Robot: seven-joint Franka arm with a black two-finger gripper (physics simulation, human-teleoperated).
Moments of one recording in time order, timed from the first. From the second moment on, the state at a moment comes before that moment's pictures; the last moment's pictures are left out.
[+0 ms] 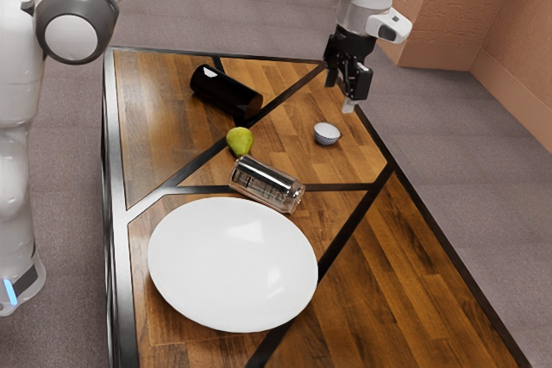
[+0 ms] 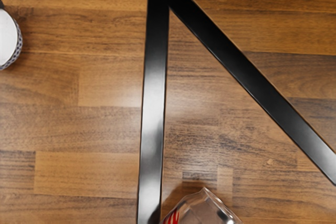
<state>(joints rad) 0.09 0.18 -0.14 -1.28 0.03 1.52 -0.09</state>
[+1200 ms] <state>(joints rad) 0.09 -0.31 0.13 -2.00 0.08 1.70 -1.08</state>
